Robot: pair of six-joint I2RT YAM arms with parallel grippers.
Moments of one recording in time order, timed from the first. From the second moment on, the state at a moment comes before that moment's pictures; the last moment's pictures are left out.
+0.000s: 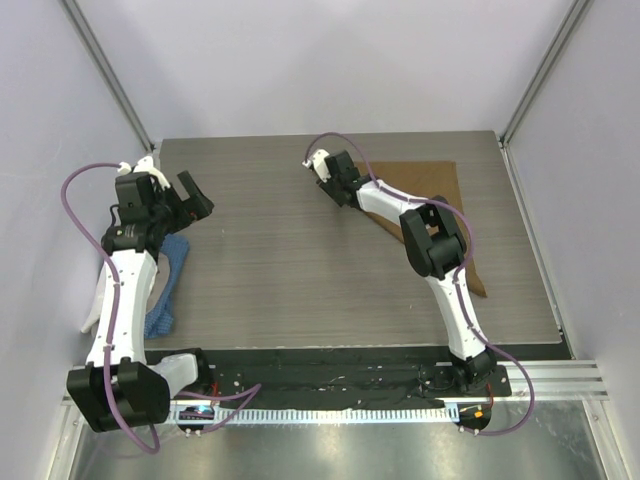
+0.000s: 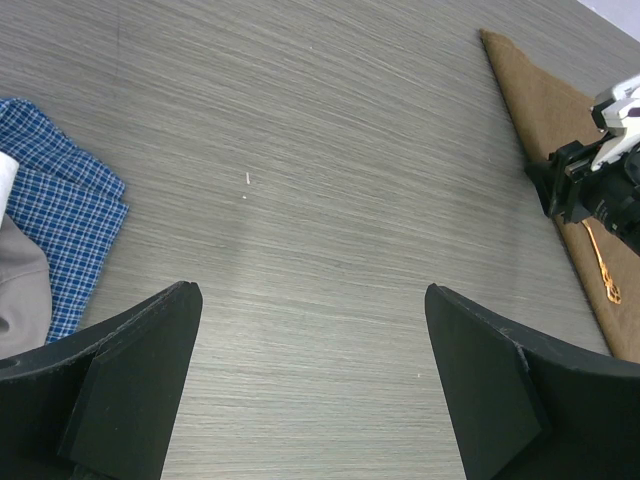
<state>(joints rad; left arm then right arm) 0.14 1.12 1.10 -0.58 0.18 -0.37 0.53 2.35 1.82 -0.22 0.22 -0.42</state>
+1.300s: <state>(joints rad) 0.15 1.14 1.09 -0.56 0.23 -0.40 0.53 2.39 1.90 -0.31 0.18 -0.45</state>
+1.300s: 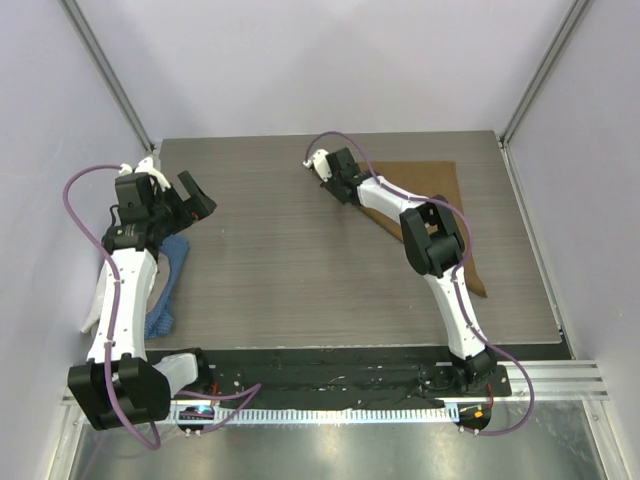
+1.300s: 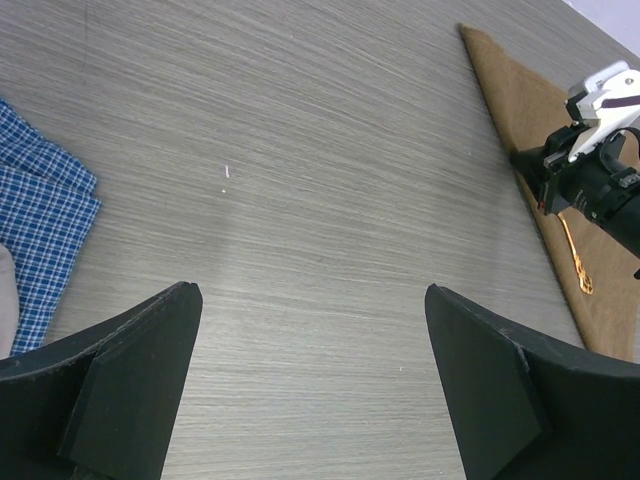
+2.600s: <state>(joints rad) 0.15 1.02 0.42 -0.14 0.00 -0.84 0.91 1.98 1.52 -0.31 0.22 0.11</state>
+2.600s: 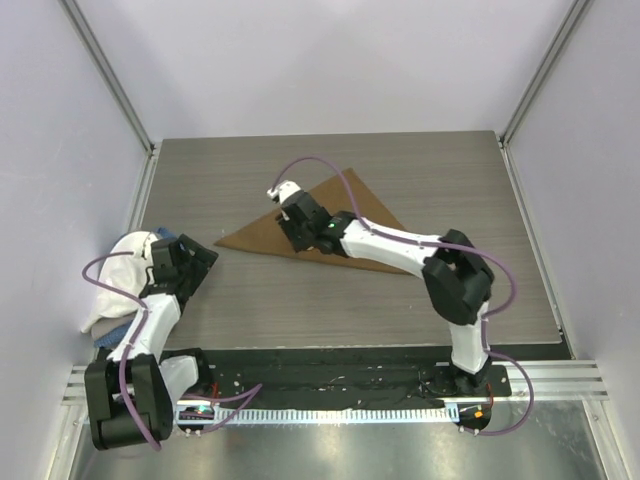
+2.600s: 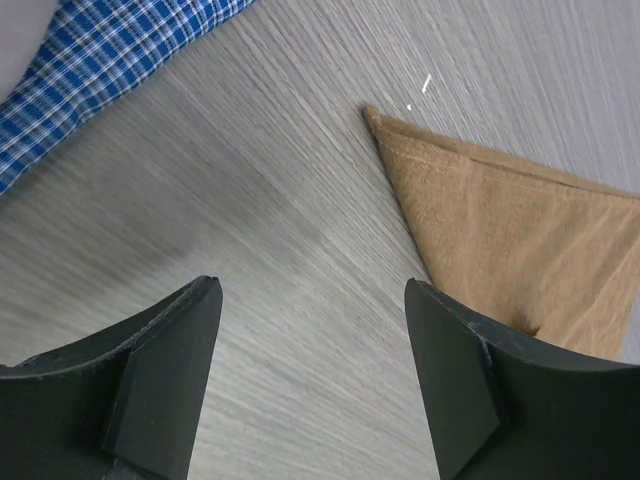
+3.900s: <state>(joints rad) 0.16 1.57 0.51 0.41 0.10 -0.99 0.52 1.35 0.91 -0.33 0.26 0.41</state>
